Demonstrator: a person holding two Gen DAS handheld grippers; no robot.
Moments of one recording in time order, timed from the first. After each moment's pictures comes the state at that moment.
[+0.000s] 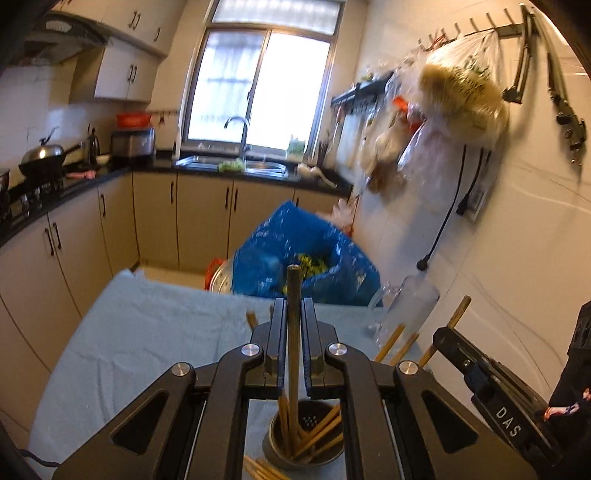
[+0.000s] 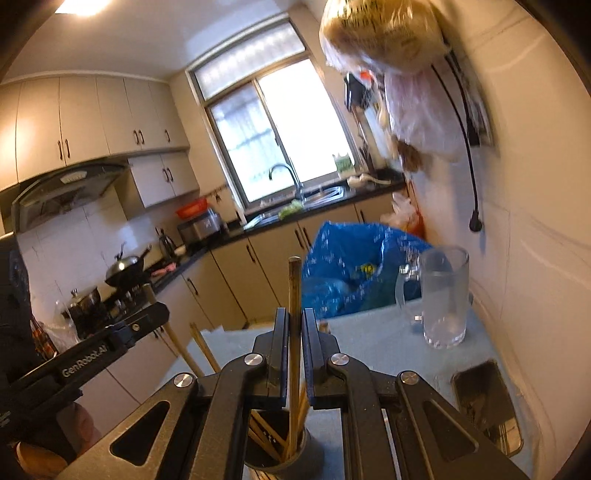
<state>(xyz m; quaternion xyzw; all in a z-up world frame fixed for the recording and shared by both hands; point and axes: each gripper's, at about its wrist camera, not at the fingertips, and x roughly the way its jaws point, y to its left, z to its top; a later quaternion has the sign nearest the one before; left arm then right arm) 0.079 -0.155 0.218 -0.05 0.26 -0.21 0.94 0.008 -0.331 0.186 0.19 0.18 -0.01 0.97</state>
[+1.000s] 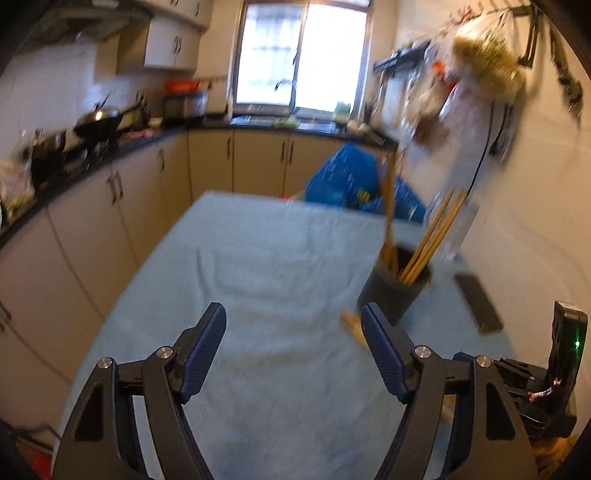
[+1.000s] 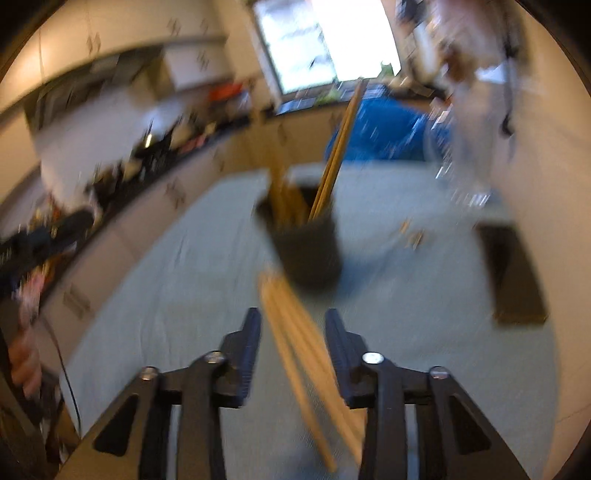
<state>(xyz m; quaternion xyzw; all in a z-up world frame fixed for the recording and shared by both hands) -0.049 -0.015 0.132 -0.01 0.33 -0.13 0.93 -0.073 -0.269 0.060 0.11 0.39 0.10 0.91</state>
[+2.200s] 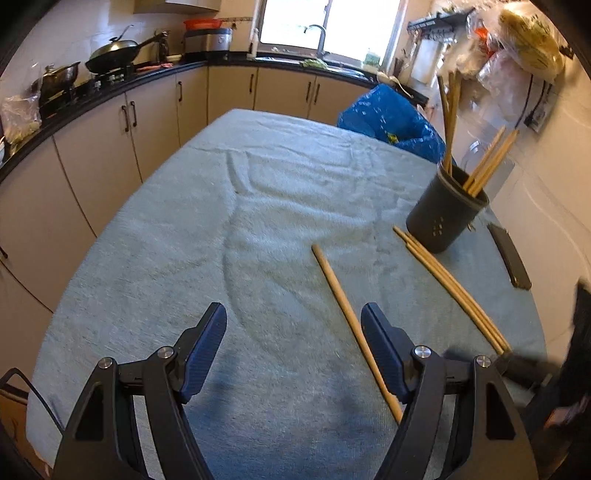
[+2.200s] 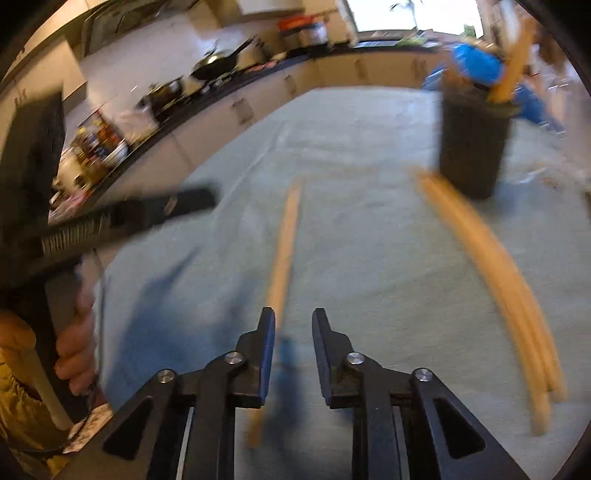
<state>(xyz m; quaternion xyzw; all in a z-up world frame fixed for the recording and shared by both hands) -0.043 0.014 0.057 -0.04 0.43 -0.11 0.90 -0.076 -0.184 0.028 0.06 0.43 0.18 0.88</state>
